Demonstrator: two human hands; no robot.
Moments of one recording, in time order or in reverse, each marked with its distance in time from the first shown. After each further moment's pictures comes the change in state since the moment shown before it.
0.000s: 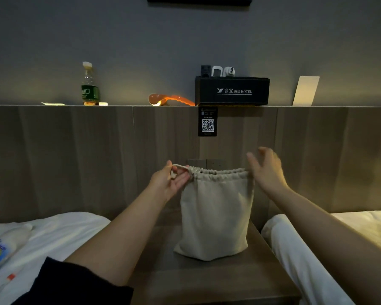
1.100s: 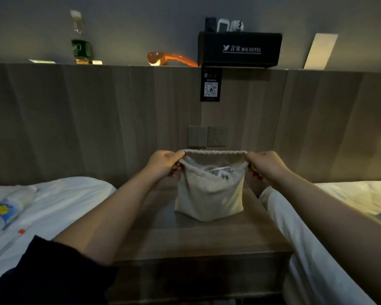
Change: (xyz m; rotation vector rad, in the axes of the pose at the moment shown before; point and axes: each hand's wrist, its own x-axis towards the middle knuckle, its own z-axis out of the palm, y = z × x) left_hand -0.014 -0.035 -0.061 0.936 -0.060 0.293; right_hand -0.047 0.024 0.013 0.104 -0.317 0.372
